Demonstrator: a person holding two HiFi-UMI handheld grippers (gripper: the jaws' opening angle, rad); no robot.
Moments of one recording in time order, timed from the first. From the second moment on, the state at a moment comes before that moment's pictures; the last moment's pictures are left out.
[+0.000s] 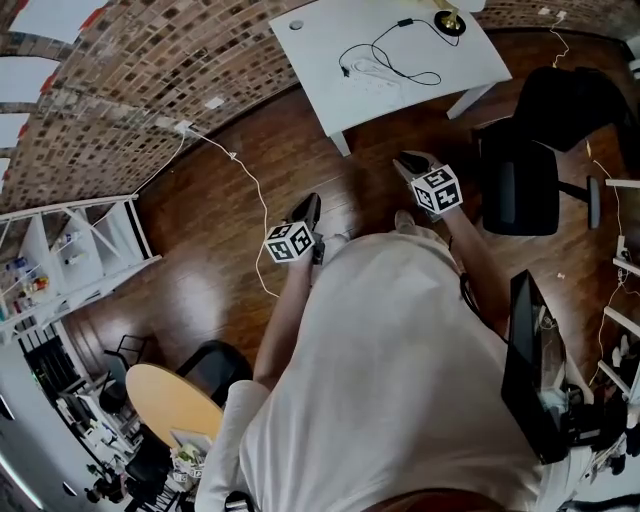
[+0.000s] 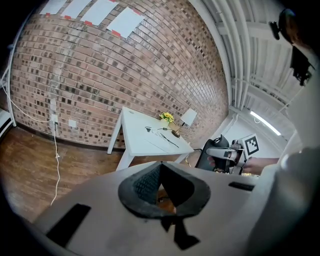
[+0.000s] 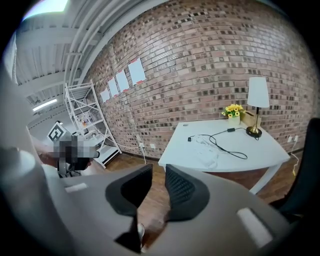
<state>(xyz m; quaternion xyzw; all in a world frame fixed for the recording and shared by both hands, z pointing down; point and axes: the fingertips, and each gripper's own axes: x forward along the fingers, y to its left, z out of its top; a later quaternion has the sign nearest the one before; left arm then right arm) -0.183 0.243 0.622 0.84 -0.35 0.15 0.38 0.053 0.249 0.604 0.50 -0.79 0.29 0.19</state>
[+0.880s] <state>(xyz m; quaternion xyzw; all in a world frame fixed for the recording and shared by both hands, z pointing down) -0.178 0.261 0.631 0.83 -0.36 0.16 0.39 0.067 0.262 0.612 0.50 -0.79 0.30 0.19</state>
